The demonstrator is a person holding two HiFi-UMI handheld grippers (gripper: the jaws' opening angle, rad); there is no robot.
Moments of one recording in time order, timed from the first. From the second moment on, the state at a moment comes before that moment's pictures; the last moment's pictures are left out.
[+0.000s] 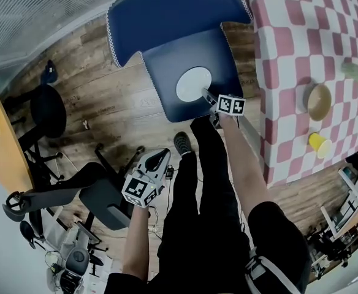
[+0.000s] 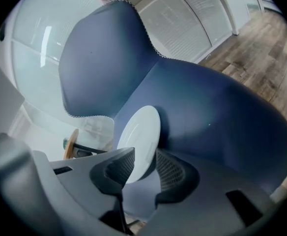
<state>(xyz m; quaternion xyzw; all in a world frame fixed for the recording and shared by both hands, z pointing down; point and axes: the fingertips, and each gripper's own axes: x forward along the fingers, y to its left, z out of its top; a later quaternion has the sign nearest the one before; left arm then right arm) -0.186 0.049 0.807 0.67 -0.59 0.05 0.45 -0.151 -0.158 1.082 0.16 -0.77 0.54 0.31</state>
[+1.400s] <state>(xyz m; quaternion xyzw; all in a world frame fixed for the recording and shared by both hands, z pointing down) -0.195 0.079 0.733 0.69 -0.60 0.08 0.39 -0.206 -0.108 0.962 0.10 -0.74 0.64 0.19</state>
